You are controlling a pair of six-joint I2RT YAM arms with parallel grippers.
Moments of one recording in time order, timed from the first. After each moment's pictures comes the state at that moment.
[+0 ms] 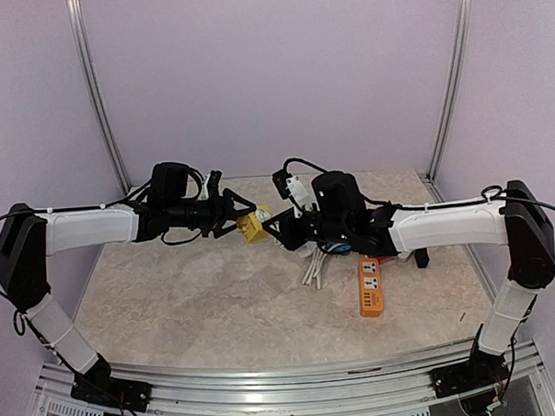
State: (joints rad) left arm -0.53 1.64 1.08 0.11 0.57 -0.85; right arm 0.93 1.74 1.18 0.21 -0.07 0.27
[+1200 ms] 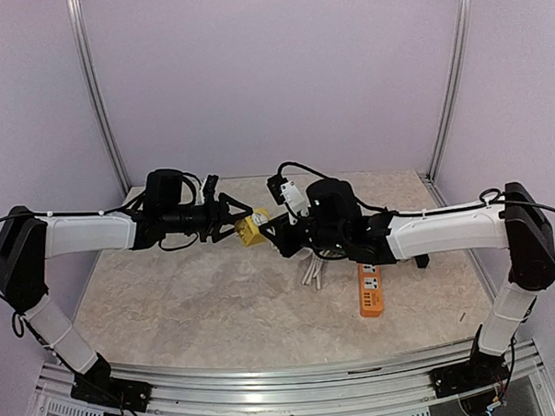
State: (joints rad) left arm -0.51 1.62 0.99 0.22 0.62 -0.87; right arm 0.98 1.74 1.16 0.25 0.02 0.23
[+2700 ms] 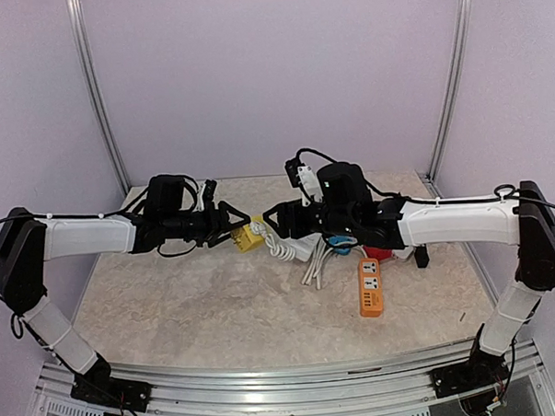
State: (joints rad) left arm -0.52 1.61 0.96 0.18 0.53 -0.77; right arm 0.92 1.69 1.20 0.13 0.04 0.38
